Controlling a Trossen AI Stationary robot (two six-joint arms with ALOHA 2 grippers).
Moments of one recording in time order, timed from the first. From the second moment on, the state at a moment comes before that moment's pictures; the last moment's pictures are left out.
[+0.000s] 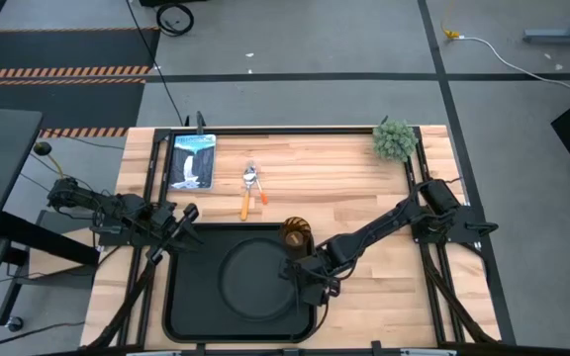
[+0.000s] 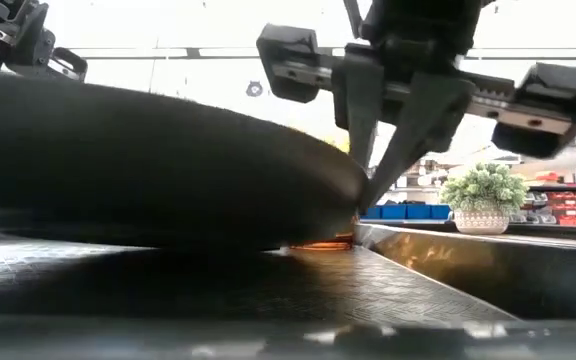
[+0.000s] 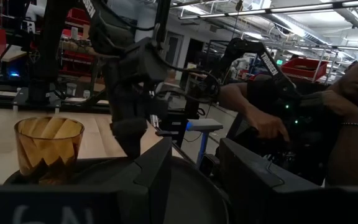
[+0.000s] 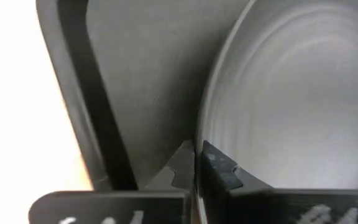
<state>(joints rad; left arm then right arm) -0.33 0.02 0.01 0.16 0.15 -0.25 0.40 2.00 1.34 -0.40 -0.10 -0.89</state>
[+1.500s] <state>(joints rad) -0.33 0.02 0.01 0.33 0.12 0.11 0.44 1.15 1.25 -0.46 0.33 0.01</state>
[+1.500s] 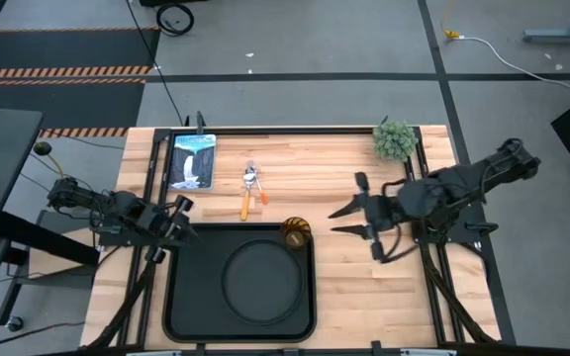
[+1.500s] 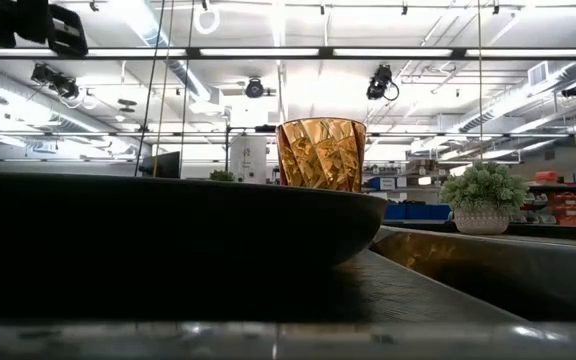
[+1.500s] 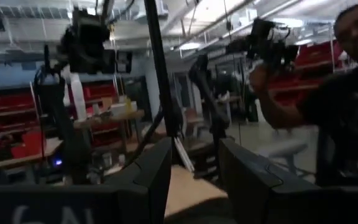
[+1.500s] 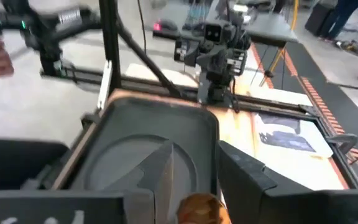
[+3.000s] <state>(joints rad) -0.17 0.56 0.04 0.34 -0.75 -0.27 0.42 1.05 0.65 0.48 0.55 -0.20</state>
